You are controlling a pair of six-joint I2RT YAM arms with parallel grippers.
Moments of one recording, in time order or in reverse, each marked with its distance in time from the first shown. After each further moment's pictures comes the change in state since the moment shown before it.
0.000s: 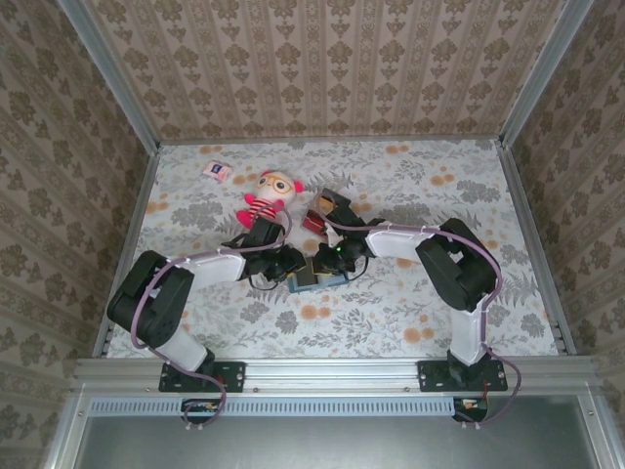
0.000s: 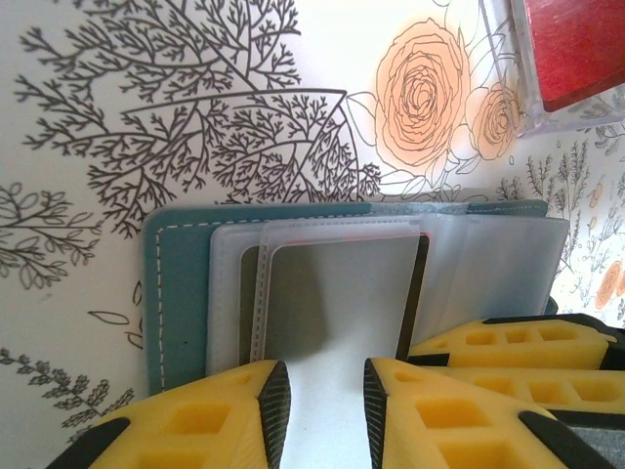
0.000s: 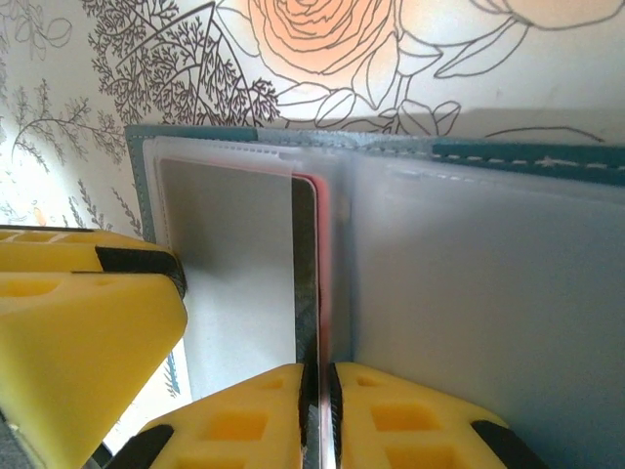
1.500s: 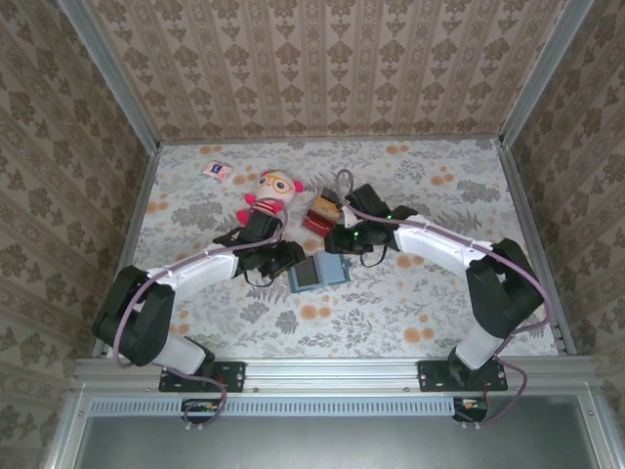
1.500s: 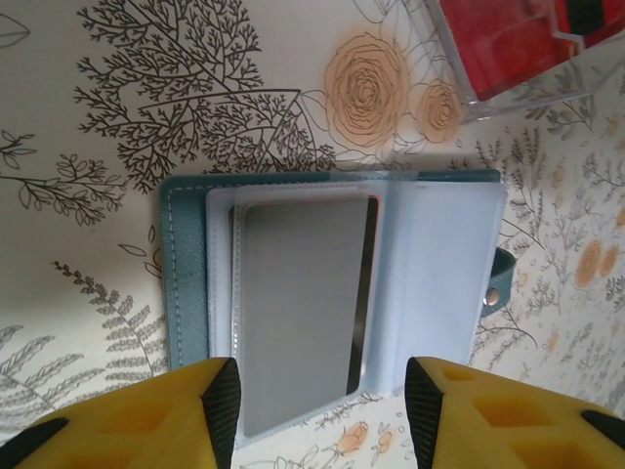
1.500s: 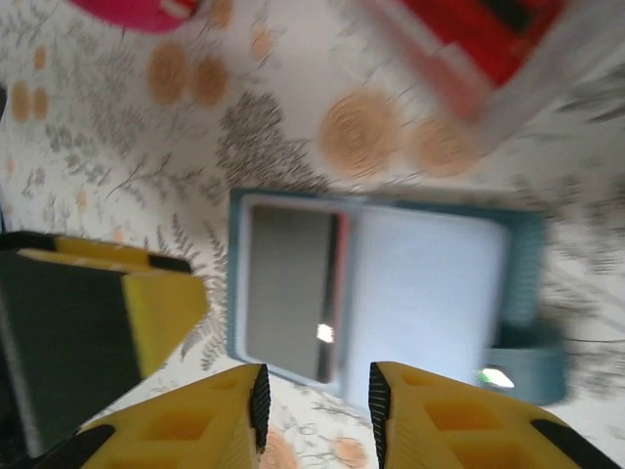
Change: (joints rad) left arm -0.005 -0.111 0.073 -0.201 -0.047 0.044; right arm -0.035 -0.256 -0.002 -0.121 0.156 -0.123
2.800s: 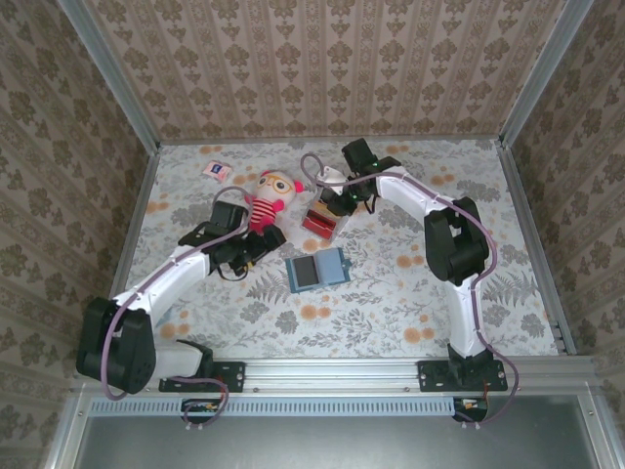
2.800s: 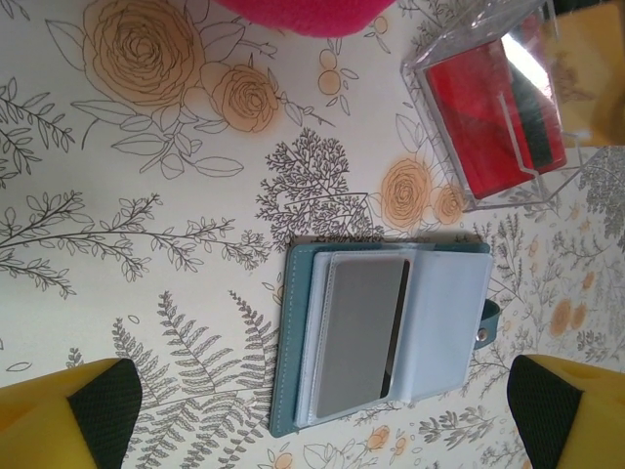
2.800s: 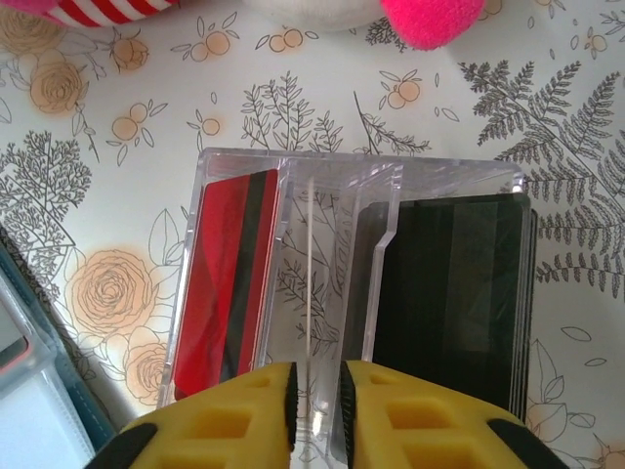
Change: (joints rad) left arm 0.207 -0.180 0.006 -0.167 0.012 0.108; right arm -0.194 0.460 0.628 -0.257 -0.013 -1.136
